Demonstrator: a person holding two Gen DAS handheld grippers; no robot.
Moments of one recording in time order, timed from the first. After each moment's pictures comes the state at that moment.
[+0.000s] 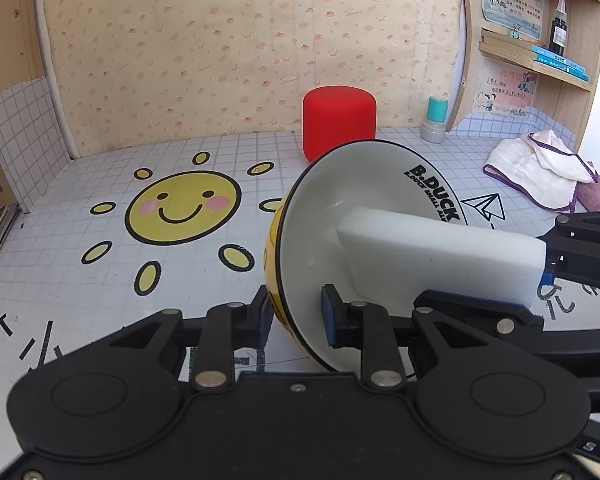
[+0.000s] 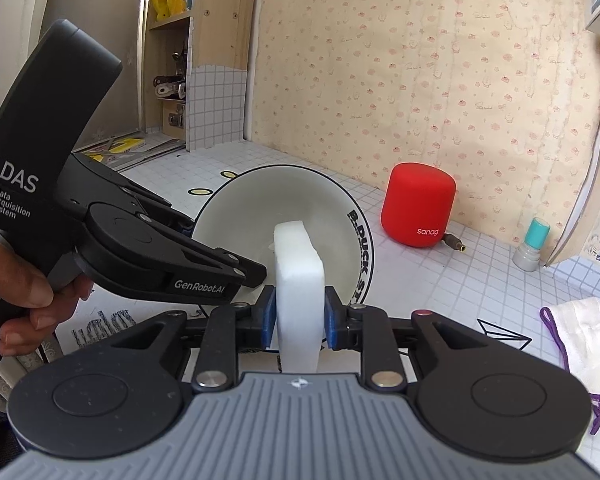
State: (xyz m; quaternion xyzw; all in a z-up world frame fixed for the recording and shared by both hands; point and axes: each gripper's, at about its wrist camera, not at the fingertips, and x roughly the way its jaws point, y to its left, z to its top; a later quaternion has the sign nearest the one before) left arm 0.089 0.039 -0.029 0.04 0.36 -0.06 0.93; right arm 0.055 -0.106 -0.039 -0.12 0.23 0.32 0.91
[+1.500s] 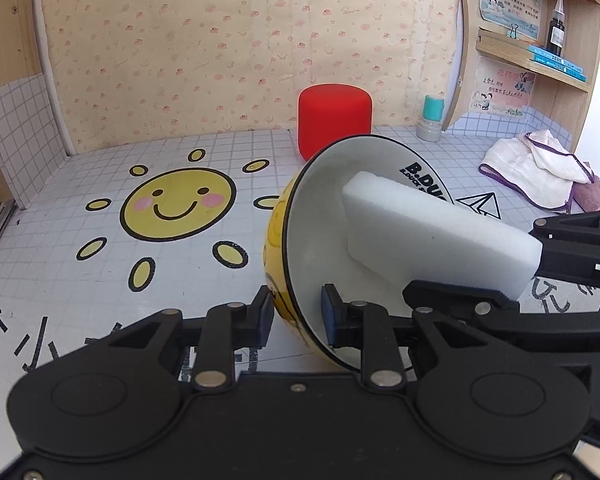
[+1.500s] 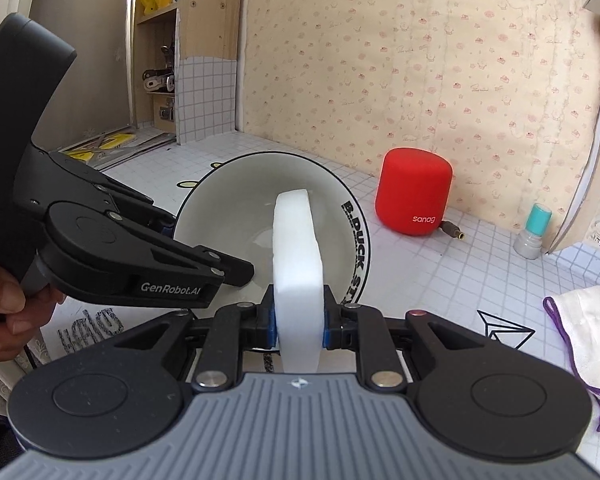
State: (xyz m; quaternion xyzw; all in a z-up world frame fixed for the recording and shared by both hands) left arm 0.087 0.039 -0.029 0.02 0.36 -0.06 0.93; right arm 0.070 -0.110 -0.045 -0.12 0.25 0.32 0.91
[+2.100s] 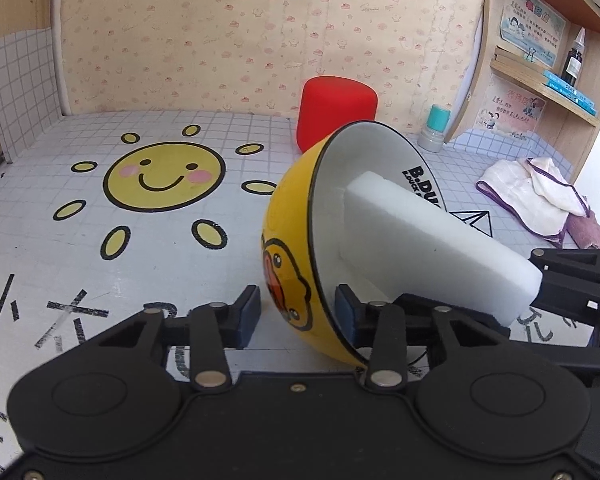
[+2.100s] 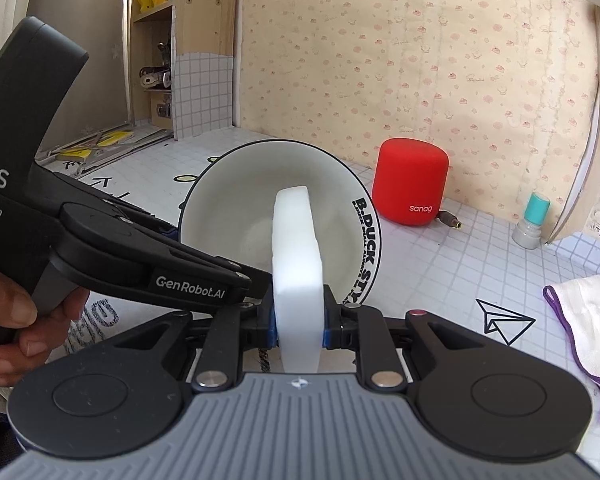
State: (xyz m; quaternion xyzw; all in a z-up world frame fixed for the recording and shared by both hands) left arm 0.092 0.037 -0.039 -0.04 0.37 -0.07 0.92; right arm 0.072 -0.116 -0.050 -0.11 0.26 0.32 0.91
